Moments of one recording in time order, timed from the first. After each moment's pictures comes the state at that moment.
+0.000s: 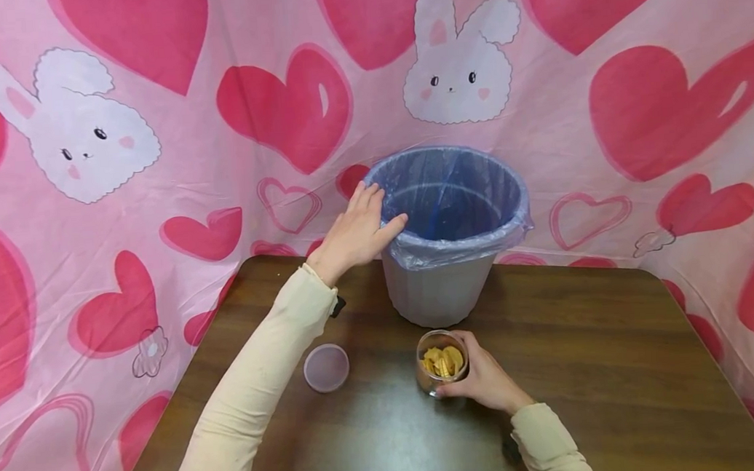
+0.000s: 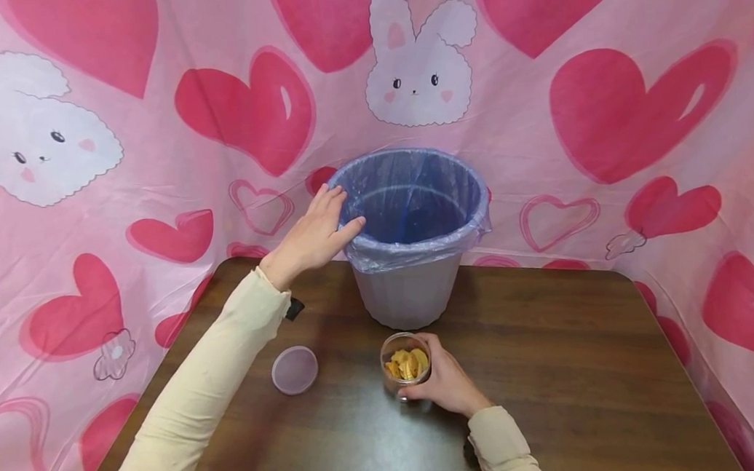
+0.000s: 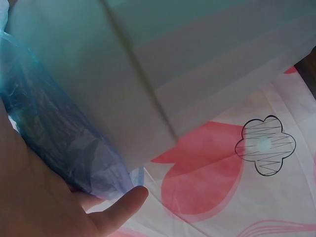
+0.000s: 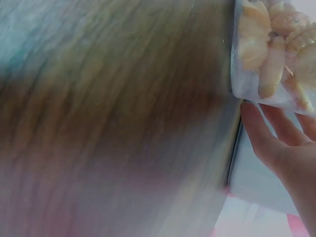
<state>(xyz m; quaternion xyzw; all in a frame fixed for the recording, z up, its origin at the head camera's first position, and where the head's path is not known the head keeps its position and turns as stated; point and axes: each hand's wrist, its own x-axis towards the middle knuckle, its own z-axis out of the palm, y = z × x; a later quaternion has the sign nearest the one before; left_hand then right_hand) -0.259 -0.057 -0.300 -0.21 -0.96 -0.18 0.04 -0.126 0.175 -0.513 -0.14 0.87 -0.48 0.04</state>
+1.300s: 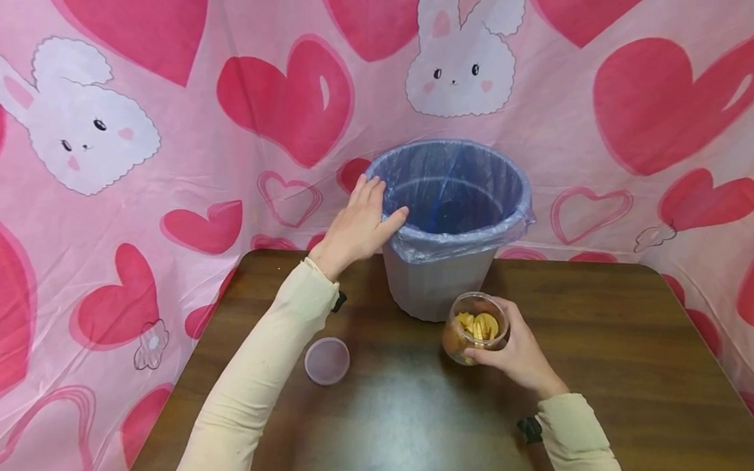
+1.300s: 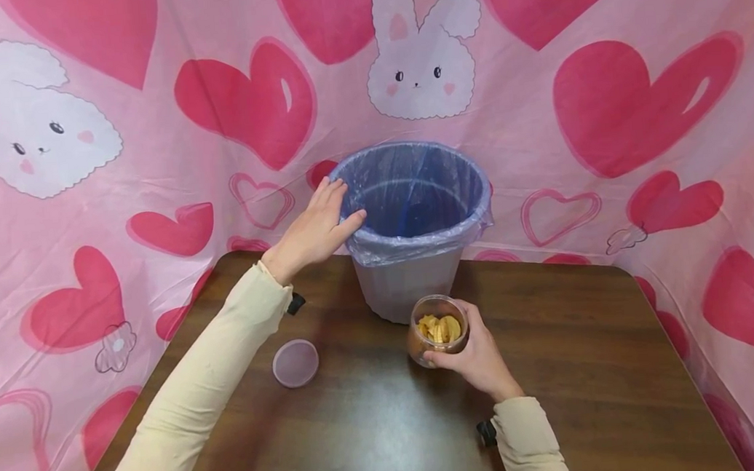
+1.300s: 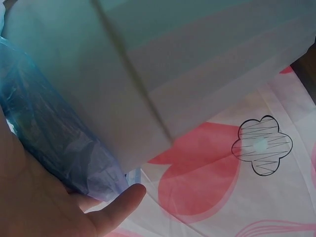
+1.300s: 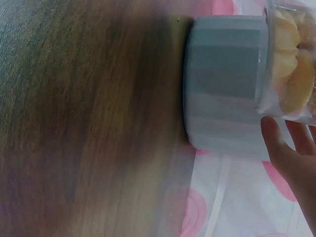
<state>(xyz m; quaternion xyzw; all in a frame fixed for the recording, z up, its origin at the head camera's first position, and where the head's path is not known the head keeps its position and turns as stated) -0.259 -0.059 -0.300 -0.22 -0.96 -0.19 0.05 -0.115 0.196 -0.441 -0.13 0.80 -0.58 -0.07</state>
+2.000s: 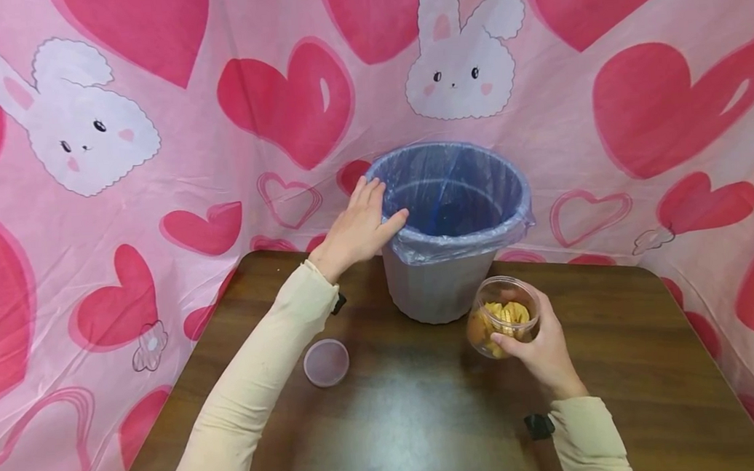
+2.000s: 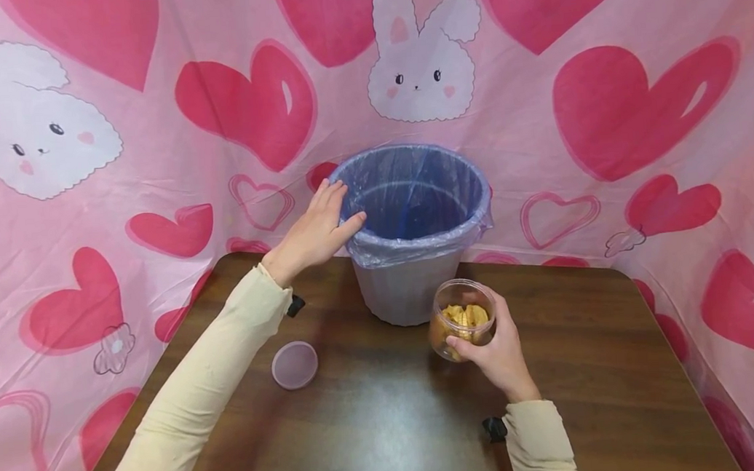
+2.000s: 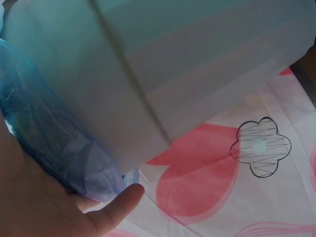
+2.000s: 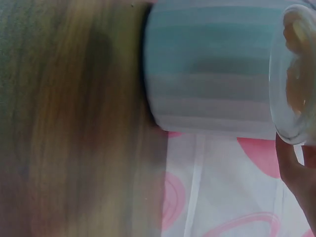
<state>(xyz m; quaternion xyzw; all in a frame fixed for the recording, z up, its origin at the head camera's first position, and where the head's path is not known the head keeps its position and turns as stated) -0.260 -0.059 -0.303 -0.22 -0.96 -0.19 0.05 -0.119 0.221 -0.437 -0.10 0.76 -0.61 -0.17</state>
